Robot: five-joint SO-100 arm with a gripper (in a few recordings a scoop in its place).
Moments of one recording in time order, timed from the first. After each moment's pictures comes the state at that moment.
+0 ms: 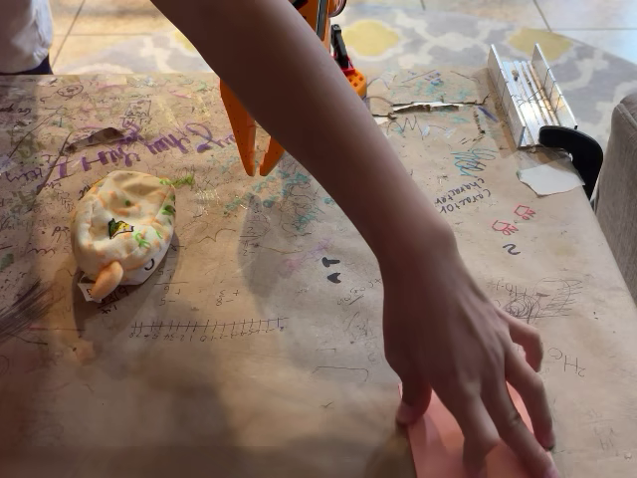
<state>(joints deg) 15.9 180.4 177.9 69.6 -86.6</state>
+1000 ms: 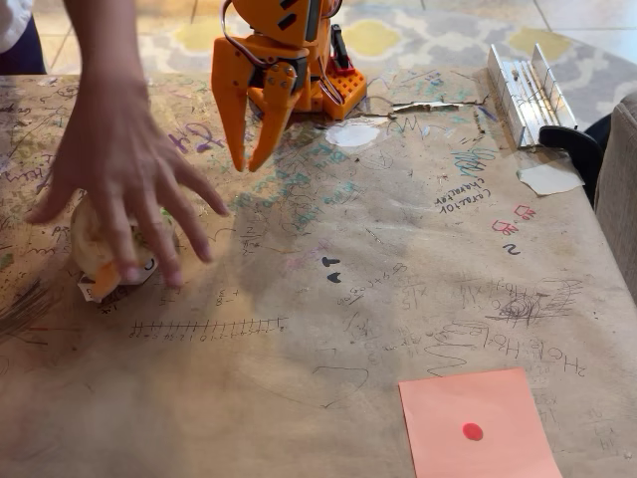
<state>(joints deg) 18.3 182.5 177.9 71.7 -91.8</state>
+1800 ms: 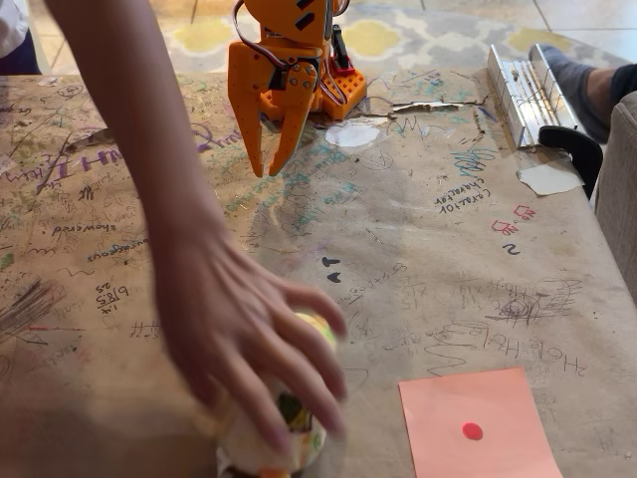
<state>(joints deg) 11.6 182.8 177.9 70.8 -91.7</state>
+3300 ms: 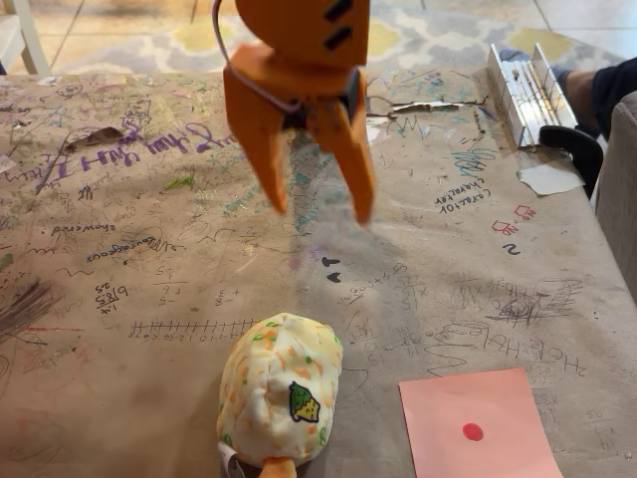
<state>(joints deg) -0.2 65.7 55.0 93.0 -74.8</state>
